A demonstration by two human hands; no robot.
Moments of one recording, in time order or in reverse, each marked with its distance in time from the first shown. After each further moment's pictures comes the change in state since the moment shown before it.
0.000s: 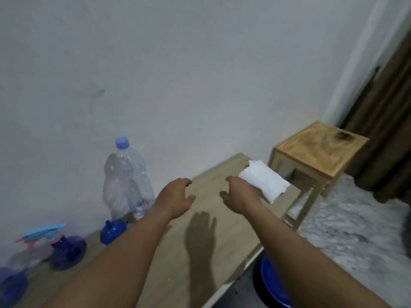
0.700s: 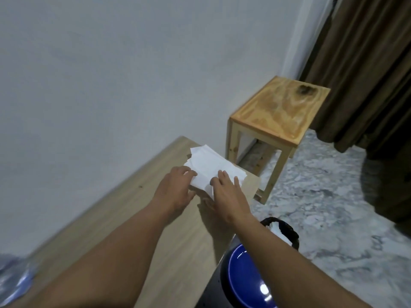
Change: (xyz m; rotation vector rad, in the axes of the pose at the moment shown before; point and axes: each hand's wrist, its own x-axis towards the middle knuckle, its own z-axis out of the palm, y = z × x) left_hand 0.210 0.121 0.218 0.249 -0.145 0.354; right_hand 0.129 0.241 0.059 -0.152 0.024 0.061
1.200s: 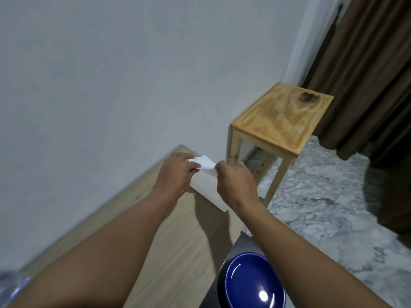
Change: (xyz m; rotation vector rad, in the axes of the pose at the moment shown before) left_hand 0.060 0.005 -0.031 -0.085 0.251 0.012; right_hand 0.031 0.013 -0.066 0.085 0.343 0.038
